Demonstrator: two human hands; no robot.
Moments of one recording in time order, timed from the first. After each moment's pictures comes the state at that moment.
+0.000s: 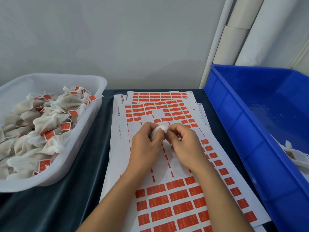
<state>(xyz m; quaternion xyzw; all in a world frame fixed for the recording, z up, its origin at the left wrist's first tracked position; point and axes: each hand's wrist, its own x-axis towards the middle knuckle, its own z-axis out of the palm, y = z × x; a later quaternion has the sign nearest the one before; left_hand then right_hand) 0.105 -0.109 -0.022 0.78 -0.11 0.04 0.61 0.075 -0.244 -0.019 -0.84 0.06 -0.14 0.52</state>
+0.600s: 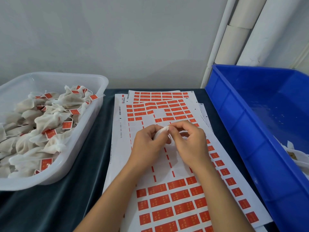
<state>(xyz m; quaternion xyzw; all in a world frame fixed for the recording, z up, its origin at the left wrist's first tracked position) 0.106 -0.103 -0.012 0.77 -0.14 -0.03 0.62 0.070 -0.244 -0.013 -0.83 0.05 -0.24 0.50</state>
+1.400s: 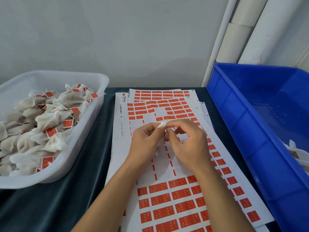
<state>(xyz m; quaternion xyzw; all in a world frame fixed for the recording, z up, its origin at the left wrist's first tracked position) 0.109 -0.101 -0.011 0.70 -0.11 -0.06 0.70 0.068 -0.241 -0.019 -0.87 -0.01 -0.31 0.37</state>
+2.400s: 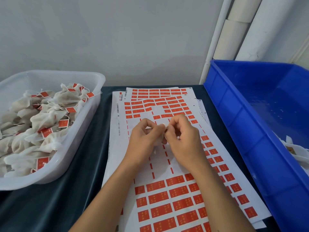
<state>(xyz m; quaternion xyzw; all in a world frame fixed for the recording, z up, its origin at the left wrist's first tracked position) 0.107 -0.100 -0.010 0.73 -0.11 -0.06 0.67 0.068 -0.236 -0.016 -0.85 0.01 -0.25 0.46</state>
